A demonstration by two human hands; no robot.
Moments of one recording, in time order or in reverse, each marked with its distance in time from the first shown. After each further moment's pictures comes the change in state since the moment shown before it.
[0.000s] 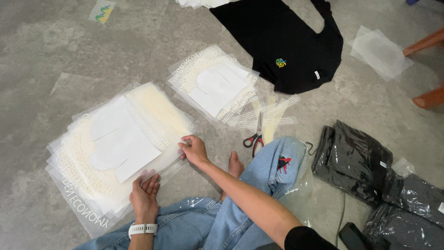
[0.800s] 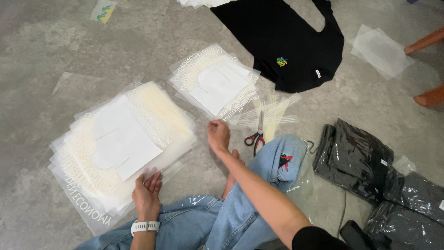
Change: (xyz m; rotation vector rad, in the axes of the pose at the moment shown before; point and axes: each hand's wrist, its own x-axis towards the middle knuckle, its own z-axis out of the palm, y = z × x) left_hand -0.021 0.014 0.009 -0.006 0.000 -0.014; right_hand 0.013 -0.031 -0.070 -0.298 0.422 -0.083
